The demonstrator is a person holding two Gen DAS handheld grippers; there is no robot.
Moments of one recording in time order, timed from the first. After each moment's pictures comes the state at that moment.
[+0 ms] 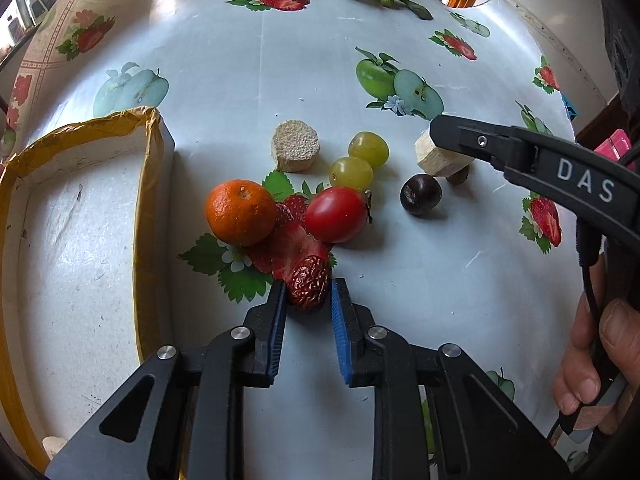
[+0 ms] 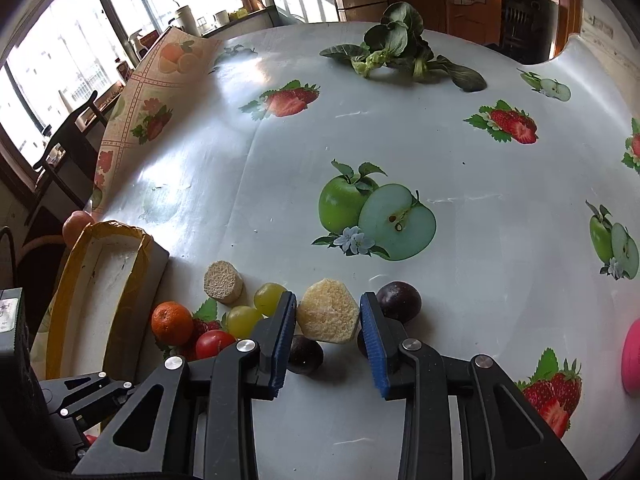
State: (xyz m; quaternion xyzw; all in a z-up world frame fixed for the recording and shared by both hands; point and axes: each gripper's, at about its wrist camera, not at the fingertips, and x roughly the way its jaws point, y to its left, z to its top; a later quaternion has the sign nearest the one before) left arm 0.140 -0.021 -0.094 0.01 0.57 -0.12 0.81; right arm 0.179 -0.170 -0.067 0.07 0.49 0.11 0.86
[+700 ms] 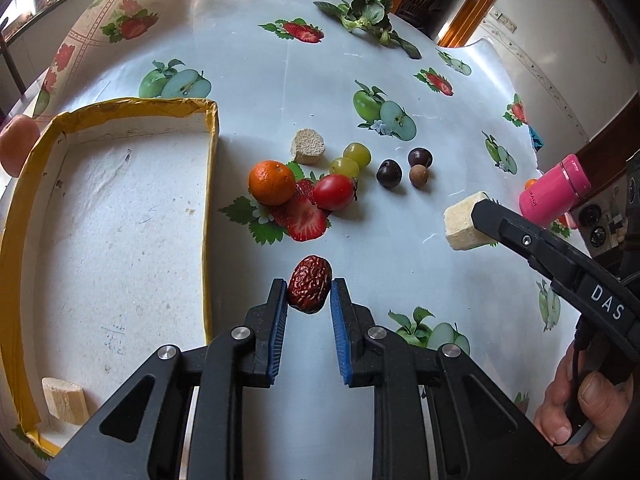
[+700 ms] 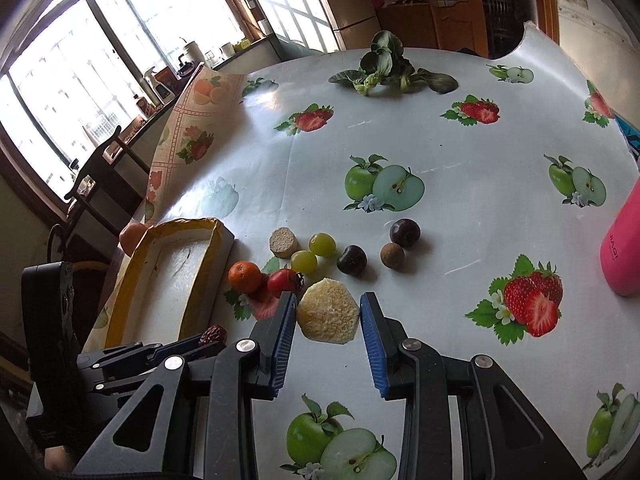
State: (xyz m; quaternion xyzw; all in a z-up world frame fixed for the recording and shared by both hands) left arm 0.088 0.022 -0.049 -0.06 0.55 -0.14 0.82; right arm 0.089 -0.177 -0.023 0.13 0.46 0.13 0.87
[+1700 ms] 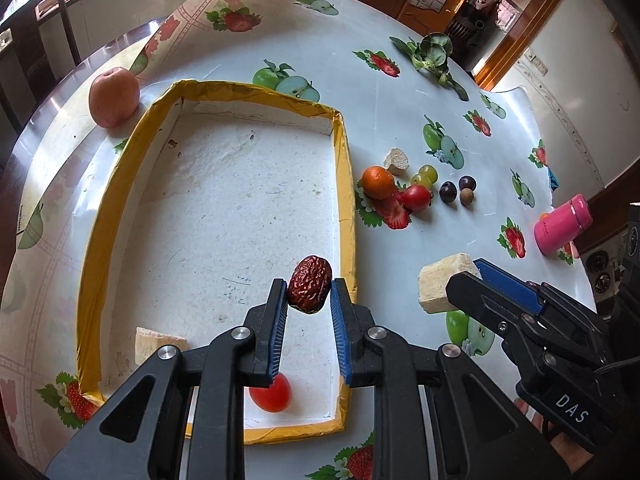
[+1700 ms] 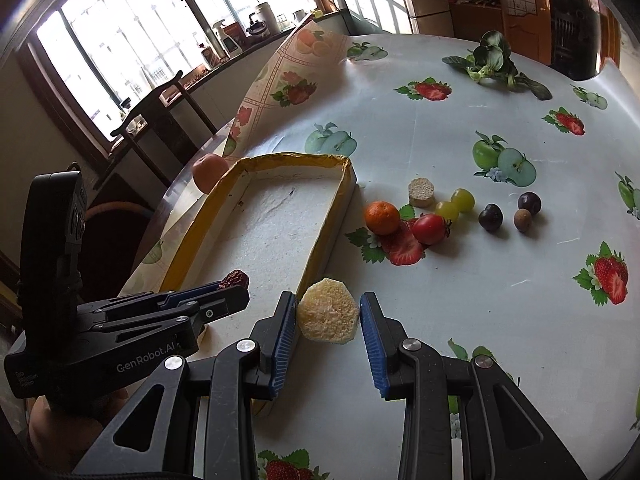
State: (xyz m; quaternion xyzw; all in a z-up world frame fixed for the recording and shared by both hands) left arm 0.056 0.119 -0.034 -0.11 0.53 -0.08 0.84; right arm 0.043 -0.058 -0.011 0.07 0.48 0.22 0.85
